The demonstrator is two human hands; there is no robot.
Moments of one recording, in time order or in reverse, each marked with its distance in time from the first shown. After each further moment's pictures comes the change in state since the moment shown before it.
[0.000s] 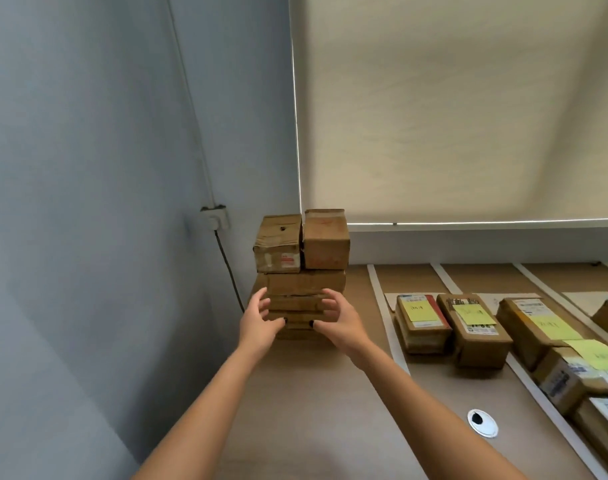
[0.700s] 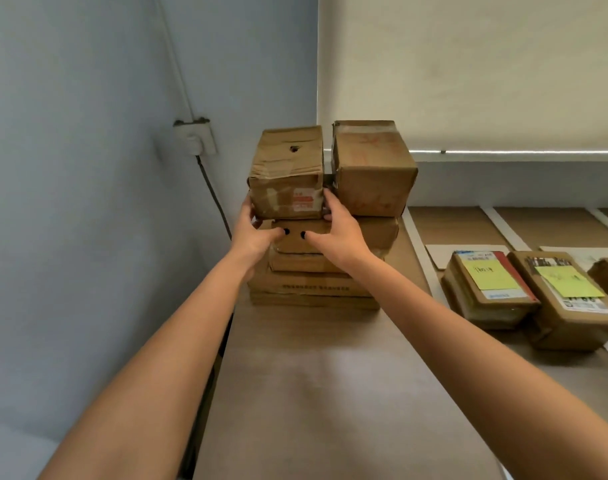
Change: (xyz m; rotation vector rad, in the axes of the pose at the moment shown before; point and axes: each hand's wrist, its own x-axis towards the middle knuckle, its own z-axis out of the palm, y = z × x) left_hand 0.202 -0.061 0.000 -0.148 -0.016 0.030; right_hand 0.183 0.030 0.067 -0.298 0.070 -0.096
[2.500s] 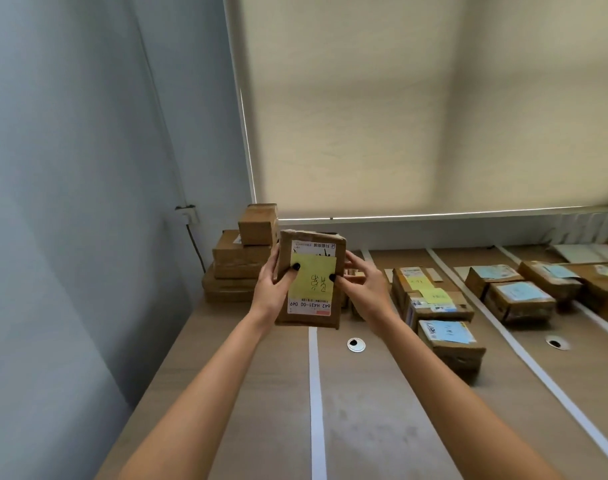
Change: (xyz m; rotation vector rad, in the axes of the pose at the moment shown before) left_hand -0.490 0.187 0.201 -0.138 -0.105 0.252; right_hand -0.429 0.007 -0.364 0.377 0.179 -0.157
